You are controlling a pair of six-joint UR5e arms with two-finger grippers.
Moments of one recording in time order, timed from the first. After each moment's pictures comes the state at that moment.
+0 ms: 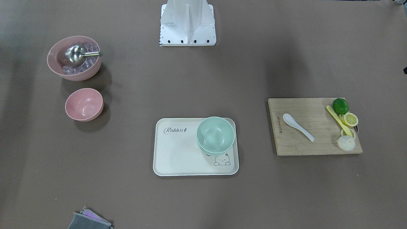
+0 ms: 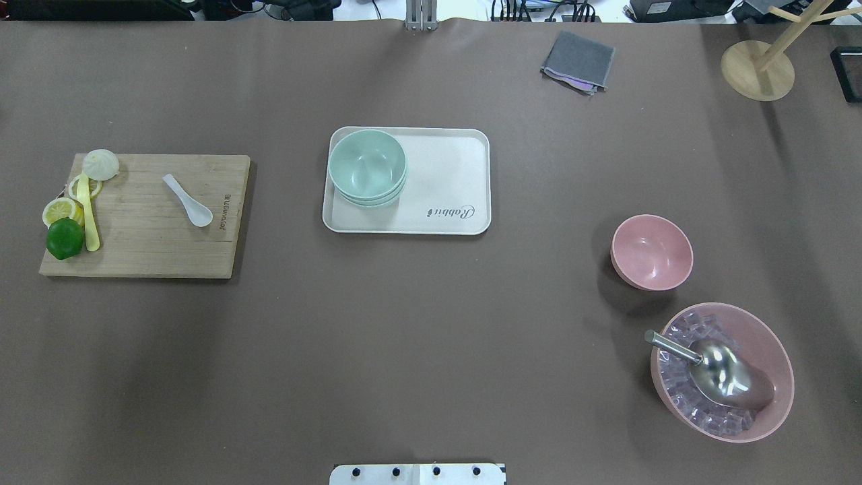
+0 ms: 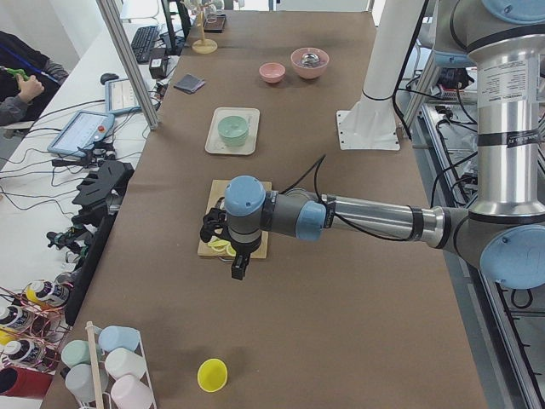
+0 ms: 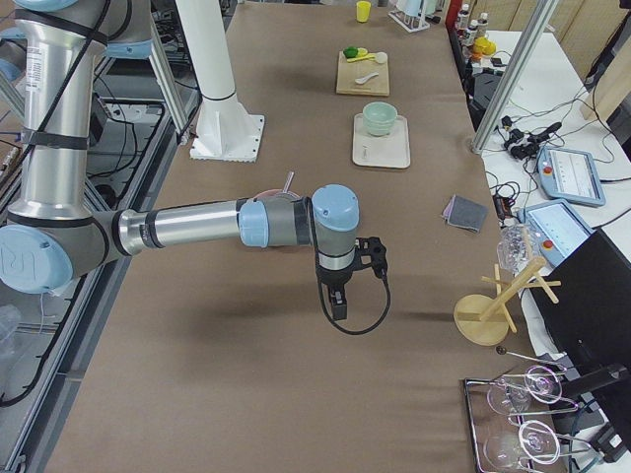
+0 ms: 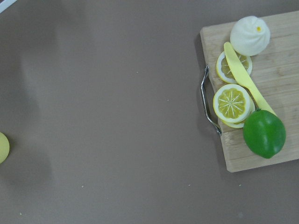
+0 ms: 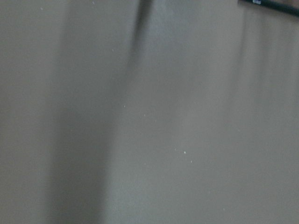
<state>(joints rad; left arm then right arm) -1.51 -1.48 -1.79 -1.66 -2.39 0.04 1.55 -1.72 1.90 -1.58 2.27 -0.12</state>
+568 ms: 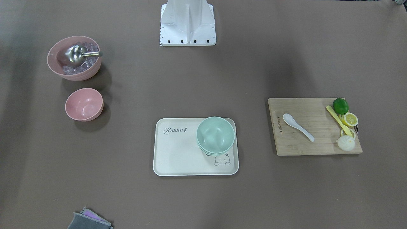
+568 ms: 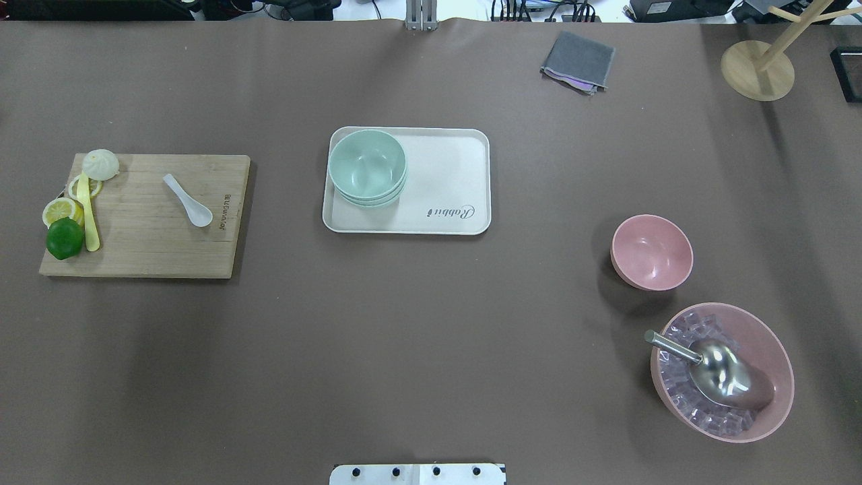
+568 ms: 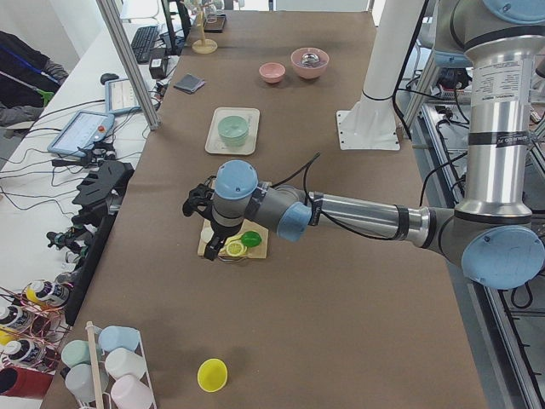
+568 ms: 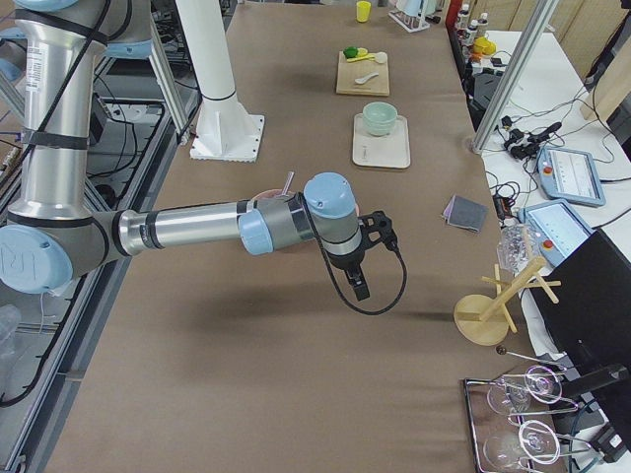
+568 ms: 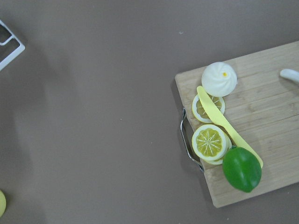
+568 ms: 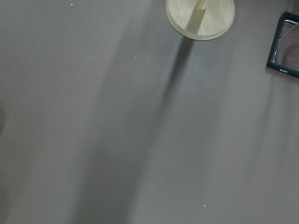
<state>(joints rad) -1.51 -1.55 -1.71 -1.93 -2.38 0.02 1.55 -1.72 1.87 -1.35 2.35 -0.09</state>
